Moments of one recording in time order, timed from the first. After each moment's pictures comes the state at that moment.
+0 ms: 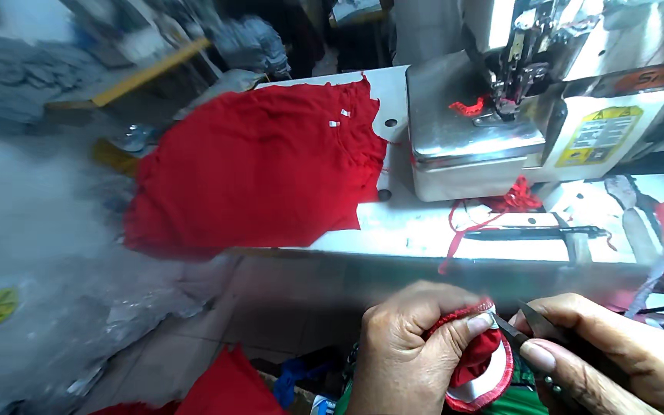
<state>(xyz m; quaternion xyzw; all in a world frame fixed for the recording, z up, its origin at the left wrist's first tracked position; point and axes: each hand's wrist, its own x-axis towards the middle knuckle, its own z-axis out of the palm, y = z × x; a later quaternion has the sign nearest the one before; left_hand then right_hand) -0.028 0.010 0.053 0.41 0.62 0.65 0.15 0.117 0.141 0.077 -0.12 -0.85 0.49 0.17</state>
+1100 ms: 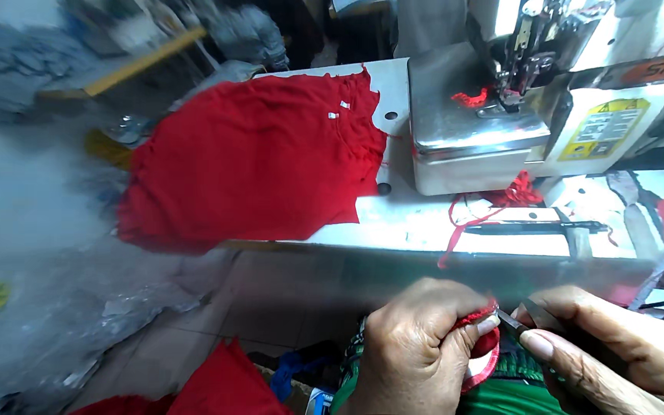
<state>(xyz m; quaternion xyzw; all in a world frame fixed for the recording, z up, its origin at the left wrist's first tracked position) -0.027 0.011 0.046 0.49 0.65 0.57 0.03 0.120 0.145 0.066 -0.13 -0.84 0.49 0.18</state>
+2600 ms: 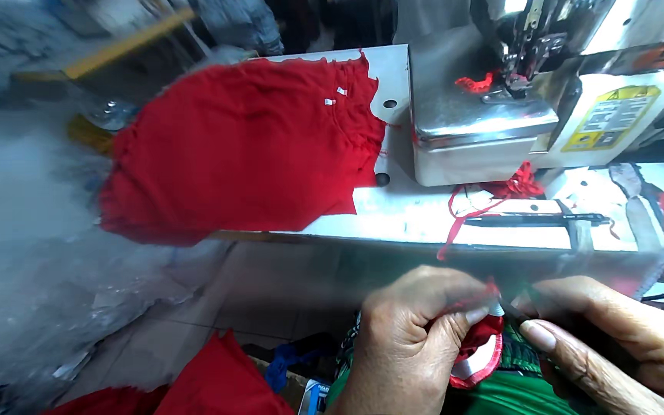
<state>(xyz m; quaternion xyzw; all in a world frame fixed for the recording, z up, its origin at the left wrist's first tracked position) -0.030 0.009 0.042 0.45 0.61 0.64 0.14 0.116 0.140 0.071 -0.13 -0.86 0.45 0.19</state>
